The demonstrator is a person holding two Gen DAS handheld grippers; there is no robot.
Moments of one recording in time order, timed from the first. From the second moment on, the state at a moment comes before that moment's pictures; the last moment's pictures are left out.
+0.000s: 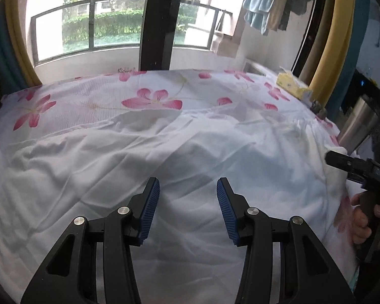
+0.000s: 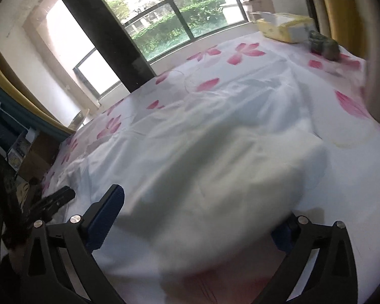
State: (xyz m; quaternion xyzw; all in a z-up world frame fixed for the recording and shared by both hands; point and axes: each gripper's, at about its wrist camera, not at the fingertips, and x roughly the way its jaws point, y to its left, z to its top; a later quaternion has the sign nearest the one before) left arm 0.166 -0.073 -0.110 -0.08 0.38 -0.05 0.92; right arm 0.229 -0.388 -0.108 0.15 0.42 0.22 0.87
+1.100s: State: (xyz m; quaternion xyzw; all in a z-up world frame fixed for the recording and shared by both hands) left arm 0.169 -0.046 -0.105 -0.13 0.40 -0.08 0.90; right arm 0.208 -0.253 -0.019 -0.01 0.33 0.36 0.87
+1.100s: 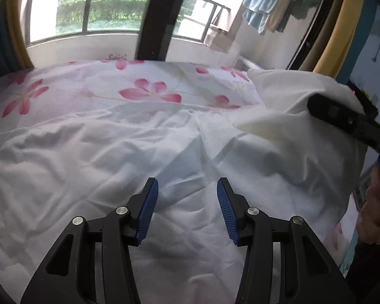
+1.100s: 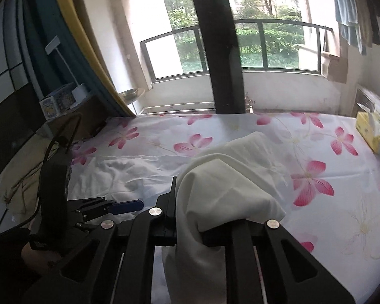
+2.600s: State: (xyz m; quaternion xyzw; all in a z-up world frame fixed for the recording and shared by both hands) left arm 0.044 0.185 -0.085 -0.22 0.32 0.10 0.92; right arm 0.136 -0.006 -0.087 -0.16 0.40 0.48 0.76
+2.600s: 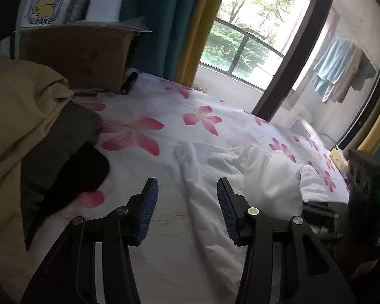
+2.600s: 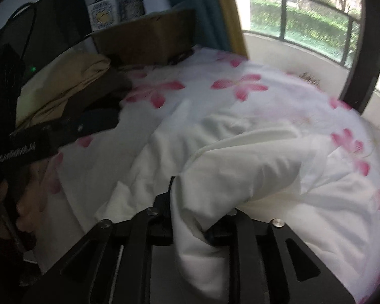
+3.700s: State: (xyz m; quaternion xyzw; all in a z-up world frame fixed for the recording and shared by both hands) left arm 0.113 0.102 -0.120 -0.09 0.41 -0.01 0.91; right arm 0.120 -0.138 -0.047 -0.13 0.36 0.45 0.81
